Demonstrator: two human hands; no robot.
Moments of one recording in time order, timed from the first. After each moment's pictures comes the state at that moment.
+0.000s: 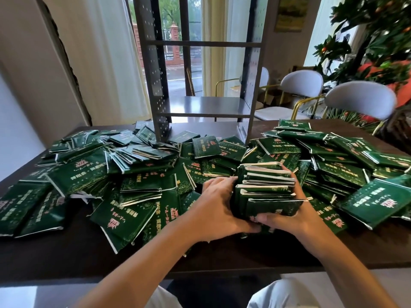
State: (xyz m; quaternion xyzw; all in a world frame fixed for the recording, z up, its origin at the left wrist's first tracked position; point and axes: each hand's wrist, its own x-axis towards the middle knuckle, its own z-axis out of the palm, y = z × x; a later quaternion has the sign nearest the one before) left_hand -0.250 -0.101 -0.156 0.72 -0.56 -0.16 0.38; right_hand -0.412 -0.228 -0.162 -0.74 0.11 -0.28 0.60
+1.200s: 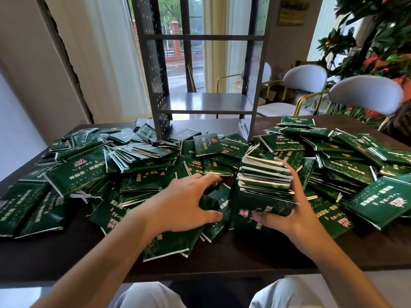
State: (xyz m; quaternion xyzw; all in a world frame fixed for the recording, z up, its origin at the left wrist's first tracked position) left_hand -0.219 -0.063 -0.115 0.81 -0.55 -0.12 0.13; right_hand -0.402 -0.221 -0.170 -0.73 0.11 -0.32 0.59
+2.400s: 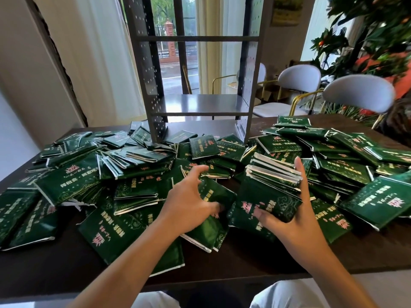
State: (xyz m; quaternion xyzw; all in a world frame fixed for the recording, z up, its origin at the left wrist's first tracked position) left_hand -0.223 -0.085 -0.143 0.83 -0.41 -0.12 0.36; right_hand -0.403 -0.210 -0.173 -0.72 0.14 -0.39 0.56
